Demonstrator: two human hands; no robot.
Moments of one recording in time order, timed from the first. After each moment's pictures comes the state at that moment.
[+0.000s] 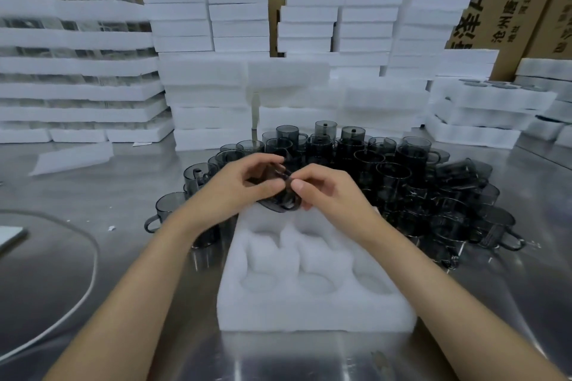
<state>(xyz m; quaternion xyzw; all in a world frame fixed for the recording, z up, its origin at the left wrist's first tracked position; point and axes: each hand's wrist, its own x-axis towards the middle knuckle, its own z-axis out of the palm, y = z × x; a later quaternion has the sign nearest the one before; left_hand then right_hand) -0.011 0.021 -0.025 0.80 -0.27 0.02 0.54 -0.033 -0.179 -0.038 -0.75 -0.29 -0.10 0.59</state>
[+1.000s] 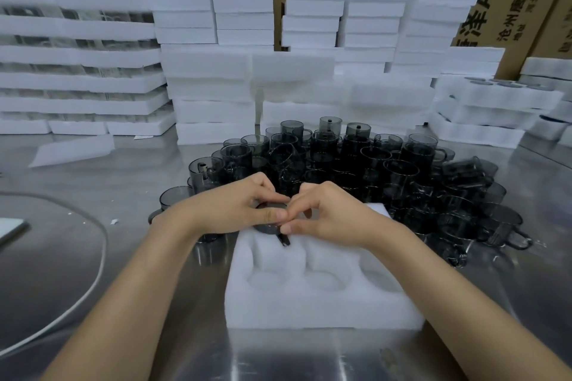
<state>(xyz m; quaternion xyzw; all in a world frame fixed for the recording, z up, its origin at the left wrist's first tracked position) -0.014 0.035 -0.026 0.89 -0.34 -0.09 0.29 -0.039 -0.171 -0.035 -0.88 -0.35 -0.02 0.33</state>
